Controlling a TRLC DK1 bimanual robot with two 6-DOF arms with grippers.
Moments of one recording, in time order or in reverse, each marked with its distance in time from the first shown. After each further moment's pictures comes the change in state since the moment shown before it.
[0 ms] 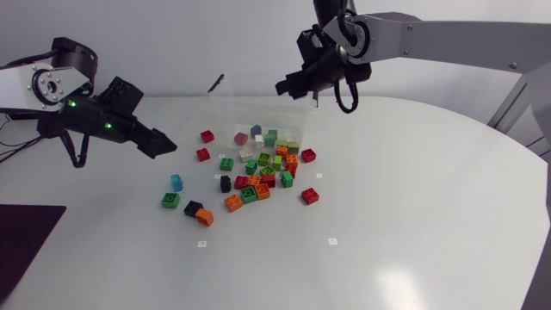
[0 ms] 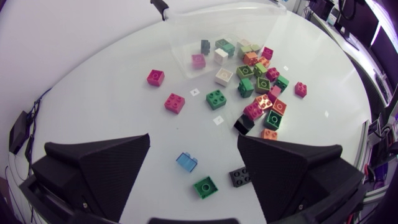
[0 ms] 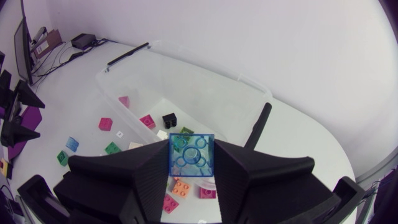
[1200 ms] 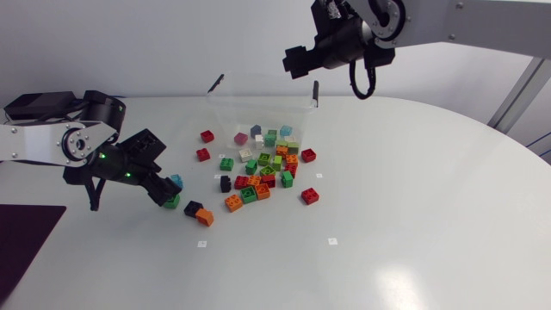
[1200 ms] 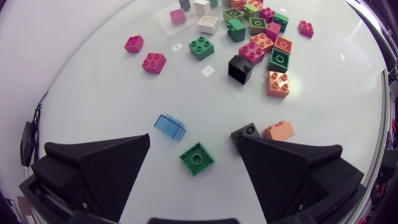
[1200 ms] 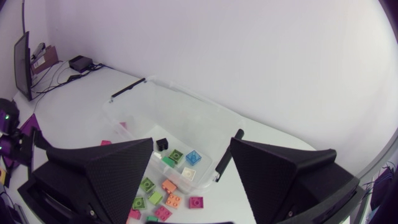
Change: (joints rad) left arm -0.087 -0.019 -0.278 0.192 -0.184 0.135; right arm 0.013 -0.185 -0.128 0.106 0.061 -0.002
